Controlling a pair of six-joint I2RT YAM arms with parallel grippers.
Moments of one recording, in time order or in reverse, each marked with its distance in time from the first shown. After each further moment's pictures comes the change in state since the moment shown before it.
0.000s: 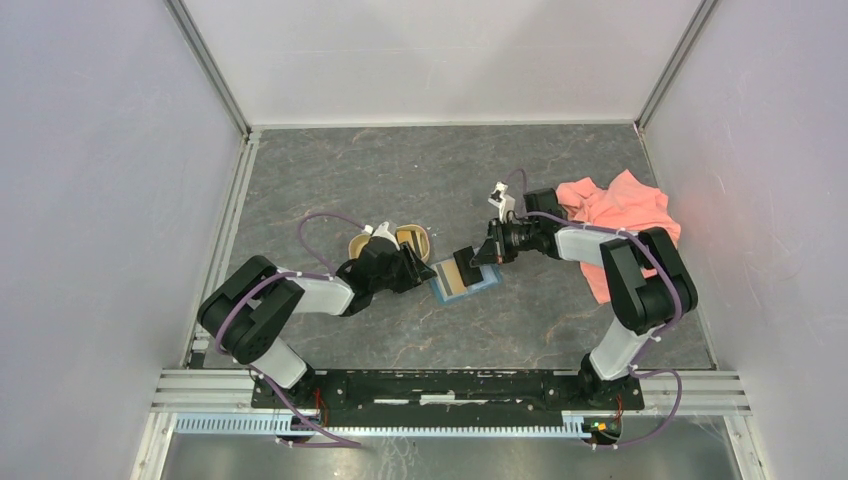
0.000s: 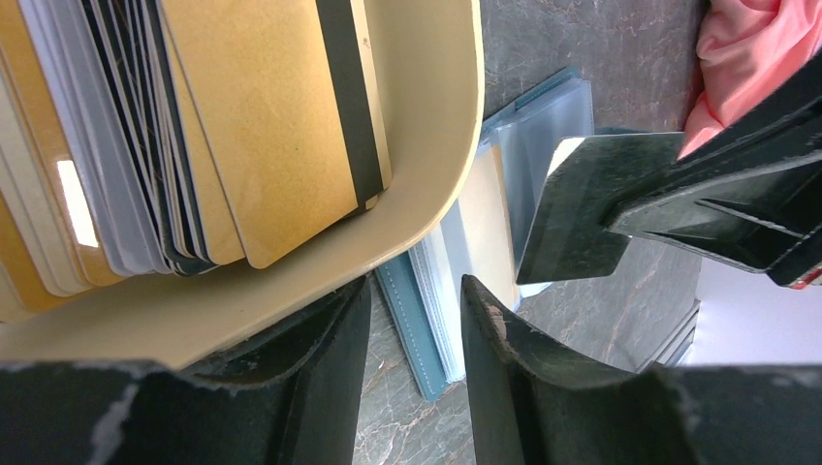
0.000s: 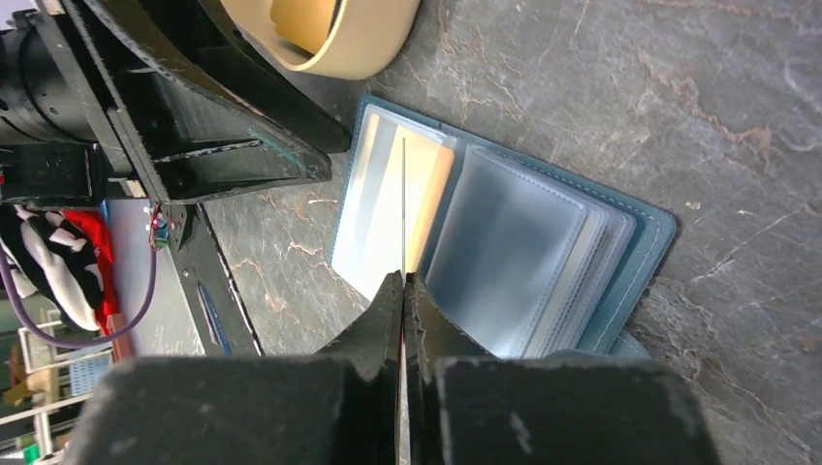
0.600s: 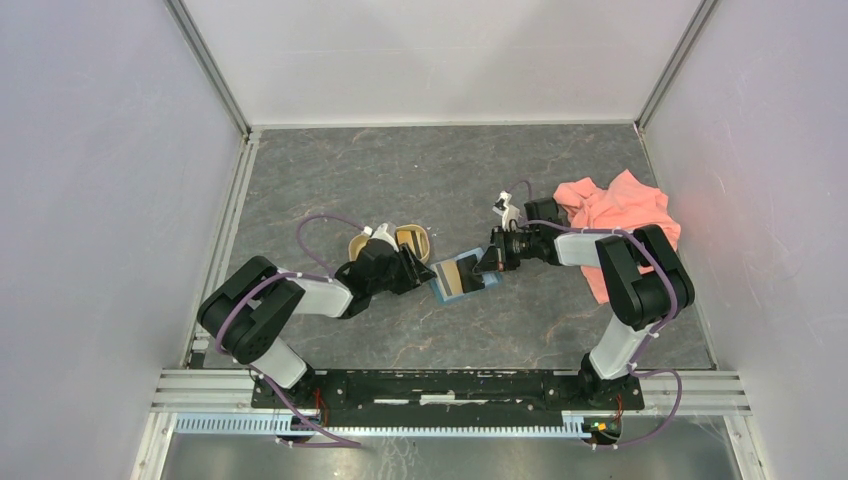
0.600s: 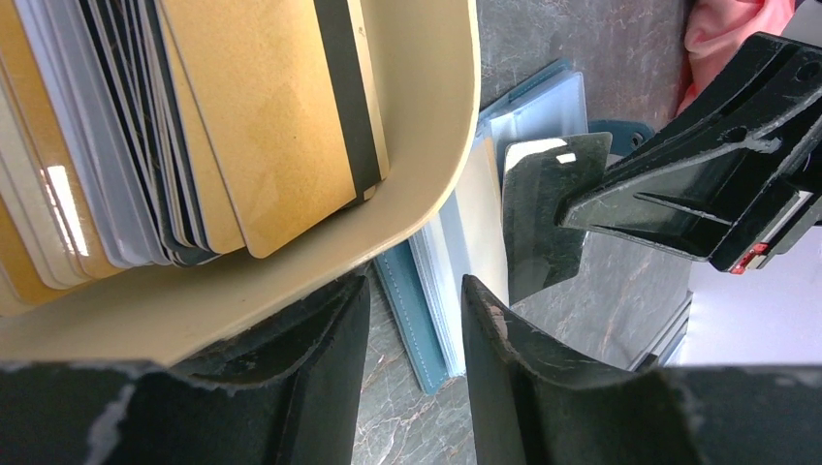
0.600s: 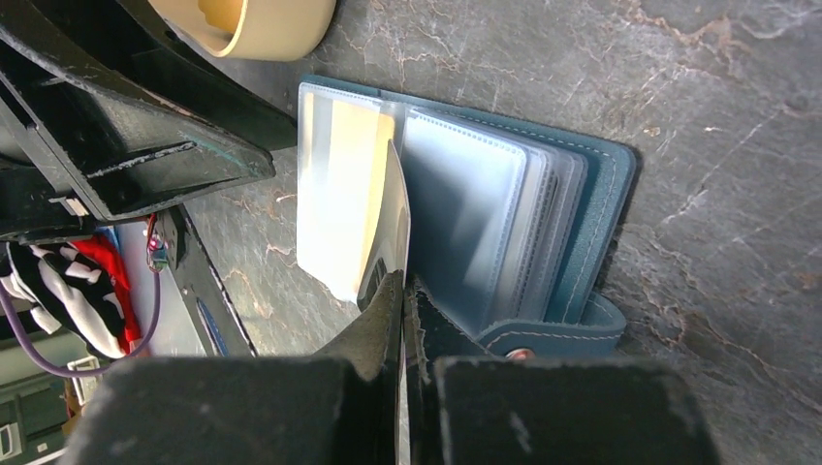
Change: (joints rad) left arm 0.000 0.000 -0.026 0.049 0.017 0.000; right arm -0.002 0.042 -0.064 0.052 0.061 0.082
